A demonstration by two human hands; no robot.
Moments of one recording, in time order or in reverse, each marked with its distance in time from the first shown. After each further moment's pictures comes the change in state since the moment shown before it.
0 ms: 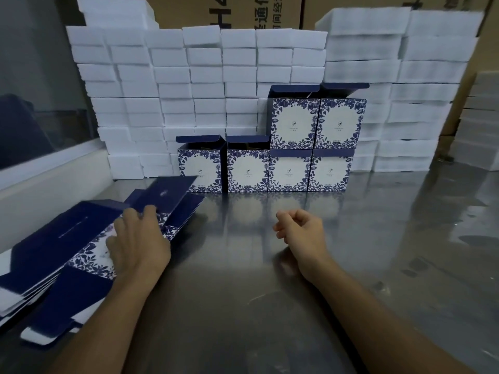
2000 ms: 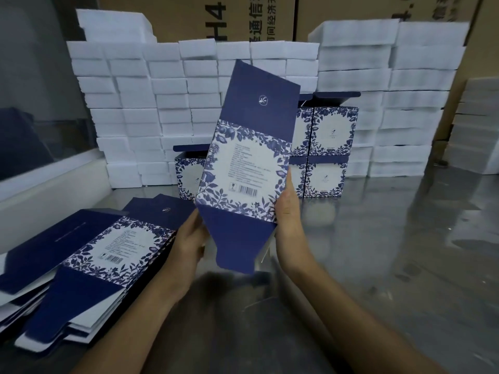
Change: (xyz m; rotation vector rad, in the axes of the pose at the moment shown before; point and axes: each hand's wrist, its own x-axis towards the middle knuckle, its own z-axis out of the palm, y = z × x) left_hand -0.024 0.048 0.014 -1.595 -0.426 0.316; right_hand -0.011 -0.019 0.019 0.022 -0.207 -0.392
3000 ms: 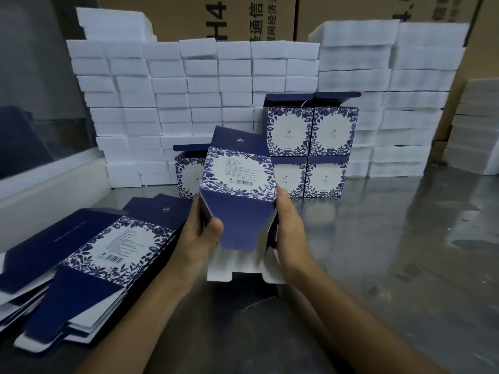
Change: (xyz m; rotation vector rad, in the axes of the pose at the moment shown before) left_hand -0.003 0.019 0.017 -0.045 -0.103 0.126; right_hand -0.004 -0.003 -0.001 0.077 -0.029 0.228
